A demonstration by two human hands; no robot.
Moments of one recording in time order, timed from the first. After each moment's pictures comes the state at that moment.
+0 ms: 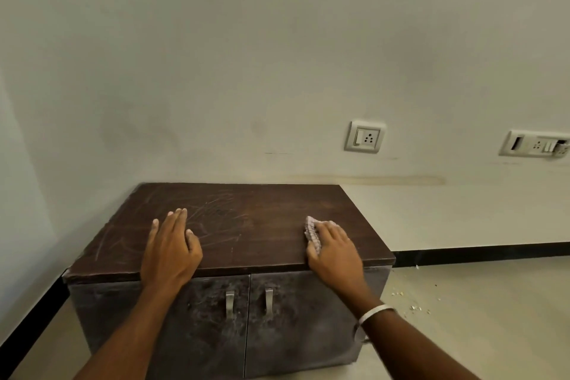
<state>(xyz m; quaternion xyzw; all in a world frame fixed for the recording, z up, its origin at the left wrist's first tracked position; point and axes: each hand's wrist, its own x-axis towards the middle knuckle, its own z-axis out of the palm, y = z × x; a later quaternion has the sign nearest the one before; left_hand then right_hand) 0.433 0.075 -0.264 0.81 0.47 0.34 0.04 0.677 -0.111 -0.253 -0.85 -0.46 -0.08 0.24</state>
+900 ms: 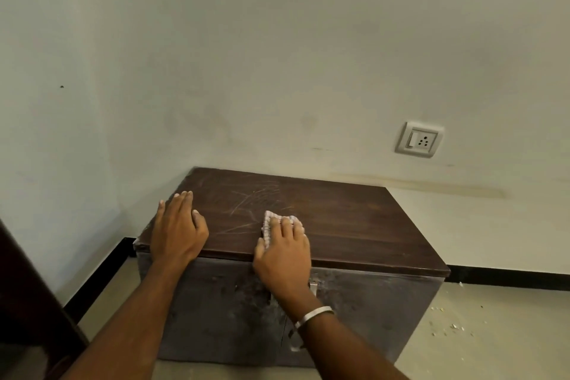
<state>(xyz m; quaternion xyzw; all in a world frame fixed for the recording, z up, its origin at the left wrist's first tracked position) 0.366 0.114 -0.265 0.77 0.54 0.35 0.03 0.514 -0.024 -0.254 -0.82 -0.52 -0.05 0.24</state>
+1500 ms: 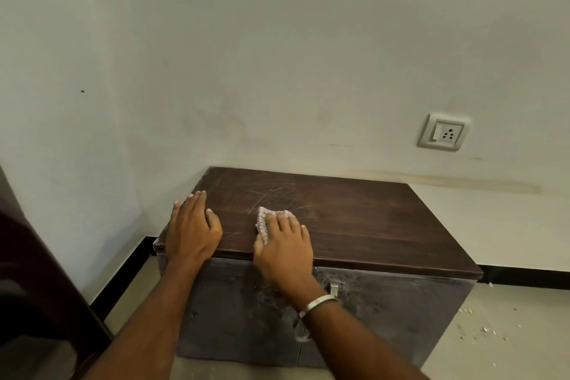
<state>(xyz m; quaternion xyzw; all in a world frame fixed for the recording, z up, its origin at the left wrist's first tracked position) 0.361 0.119 -0.267 0.76 0.54 0.36 0.04 0.500 -0.005 -0.249 -0.78 -0.58 -0.02 0.23</state>
